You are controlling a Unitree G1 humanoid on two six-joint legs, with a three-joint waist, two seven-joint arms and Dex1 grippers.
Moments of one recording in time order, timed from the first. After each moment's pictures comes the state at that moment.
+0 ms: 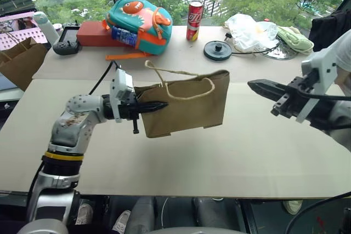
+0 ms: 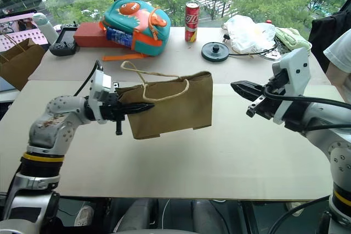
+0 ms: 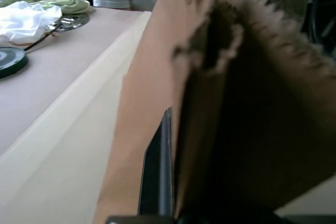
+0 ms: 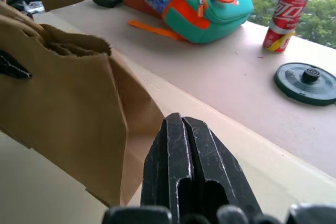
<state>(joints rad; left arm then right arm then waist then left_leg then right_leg) -0.51 0.65 -0.02 -0.06 -0.52 0.41 -1.28 -0.29 -0.88 -0.41 -0.58 0.90 0.96 0.57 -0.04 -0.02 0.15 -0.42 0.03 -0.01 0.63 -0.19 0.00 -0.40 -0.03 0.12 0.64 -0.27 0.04</state>
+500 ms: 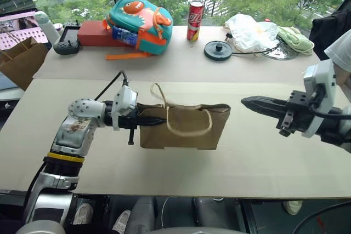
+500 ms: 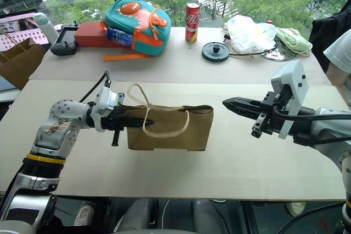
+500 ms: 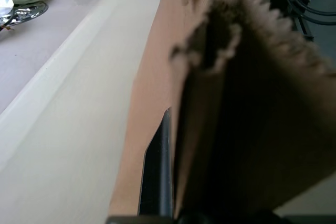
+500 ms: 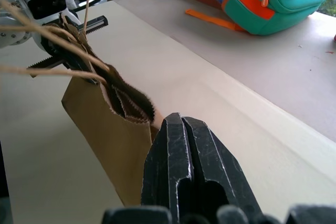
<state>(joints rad) -0.50 0.61 -0.10 0.08 -0.41 0.15 -1.39 -0.22 -0.95 -0.45 -0.62 1.00 0.96 0.70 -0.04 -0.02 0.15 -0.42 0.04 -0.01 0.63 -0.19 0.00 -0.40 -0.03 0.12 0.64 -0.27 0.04</state>
